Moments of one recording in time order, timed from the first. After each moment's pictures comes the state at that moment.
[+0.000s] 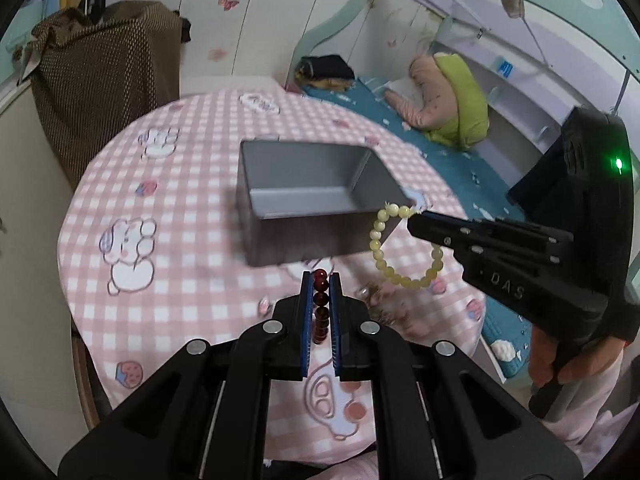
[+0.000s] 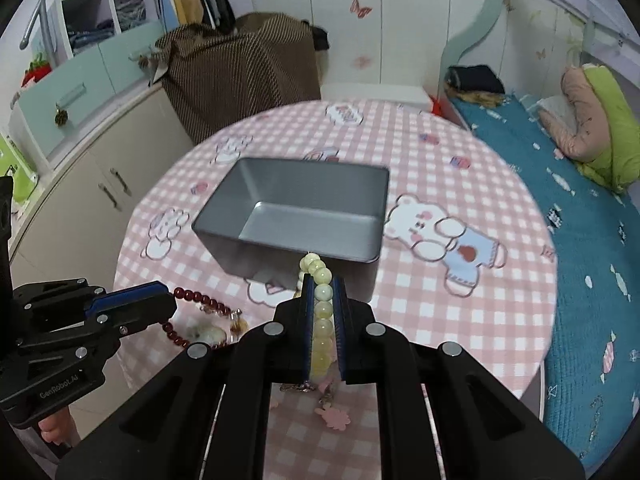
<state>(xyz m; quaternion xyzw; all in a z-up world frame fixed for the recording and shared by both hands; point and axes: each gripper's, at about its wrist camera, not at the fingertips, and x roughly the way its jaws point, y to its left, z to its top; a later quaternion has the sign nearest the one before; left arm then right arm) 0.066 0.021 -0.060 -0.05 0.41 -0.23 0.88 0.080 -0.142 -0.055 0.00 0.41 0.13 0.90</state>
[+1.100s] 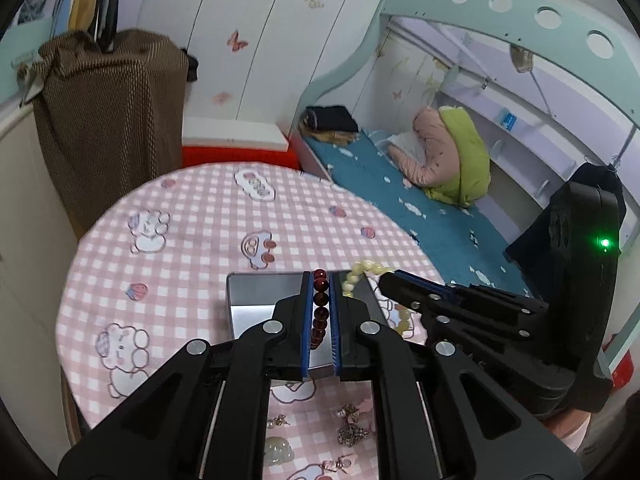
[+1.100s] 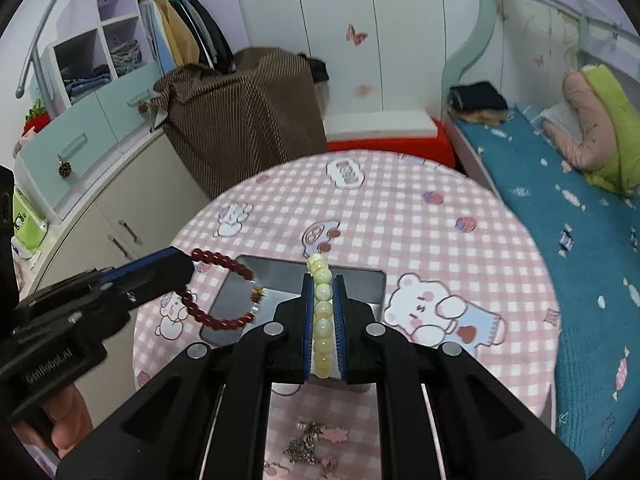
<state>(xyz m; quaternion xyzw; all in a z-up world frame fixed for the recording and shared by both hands) 0.137 0.008 -0.006 -0.09 0.36 -0.22 0.90 0.146 -0.145 -0.028 0.05 0.39 0.15 0.91</state>
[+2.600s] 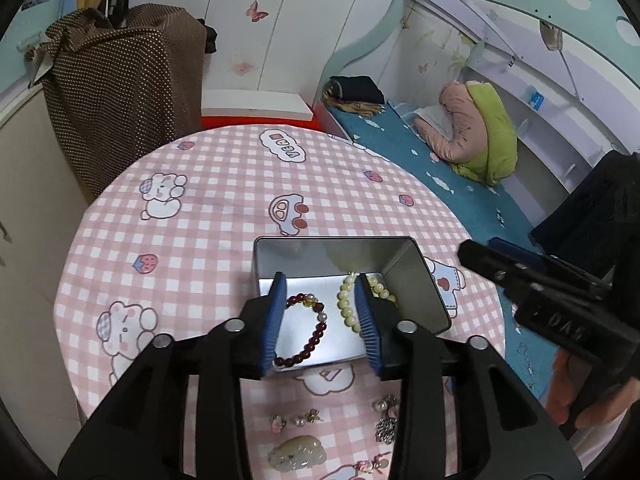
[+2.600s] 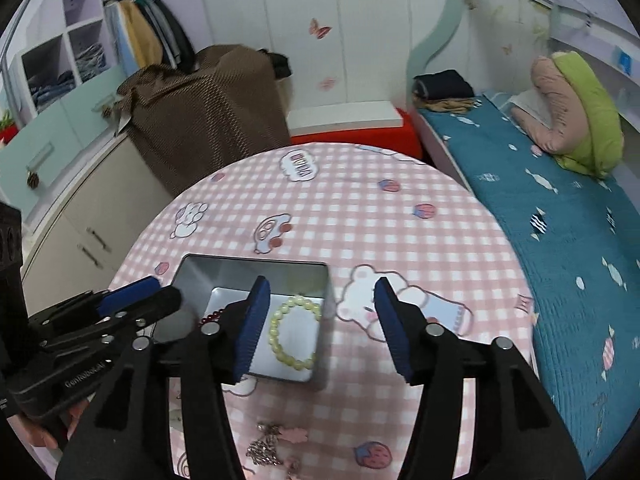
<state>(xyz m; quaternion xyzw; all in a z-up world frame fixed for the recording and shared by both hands) 0.151 0.012 -0.046 -0.07 0.40 -0.18 0.89 0.137 -0.180 -0.028 0.05 0.39 0.07 0.92</state>
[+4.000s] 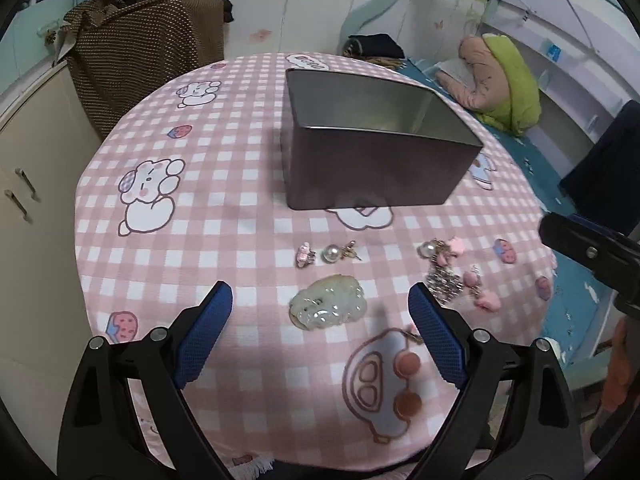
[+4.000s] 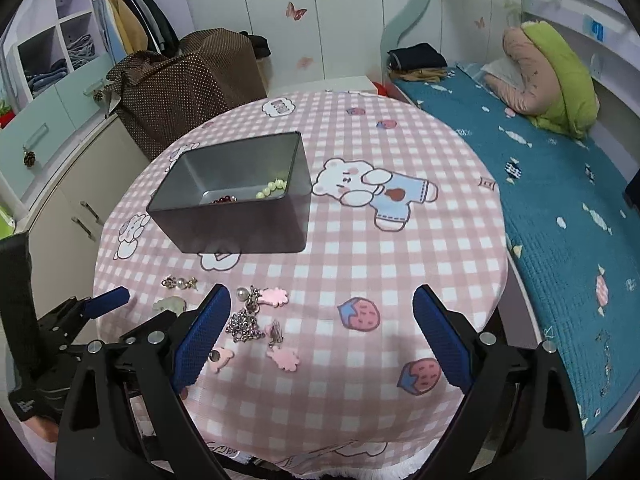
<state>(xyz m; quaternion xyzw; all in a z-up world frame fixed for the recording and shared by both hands) 0.061 0.017 -0.122 -0.01 0.45 -0.13 0.89 0.040 -0.186 -0.079 0.06 0.42 0.05 0.91</state>
